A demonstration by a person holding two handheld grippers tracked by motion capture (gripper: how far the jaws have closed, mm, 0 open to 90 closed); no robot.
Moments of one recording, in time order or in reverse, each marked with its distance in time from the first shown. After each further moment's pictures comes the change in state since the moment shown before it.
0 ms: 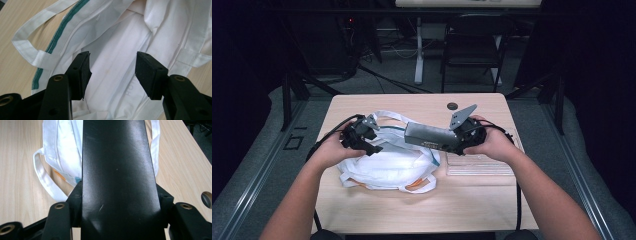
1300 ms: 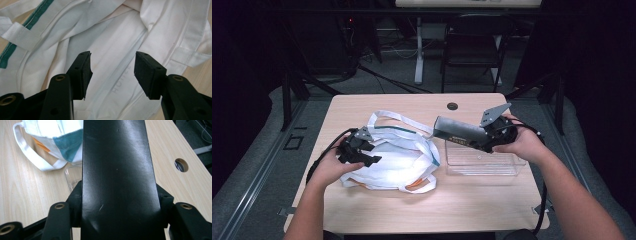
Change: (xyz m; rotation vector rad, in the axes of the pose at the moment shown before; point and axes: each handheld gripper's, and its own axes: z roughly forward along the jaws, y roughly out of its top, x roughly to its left) left arm -0.018 -0.035 0.015 -0.075 0.005 -0.113; right arm -0.022 -0.057 -0.047 0.023 -0.082 0.072
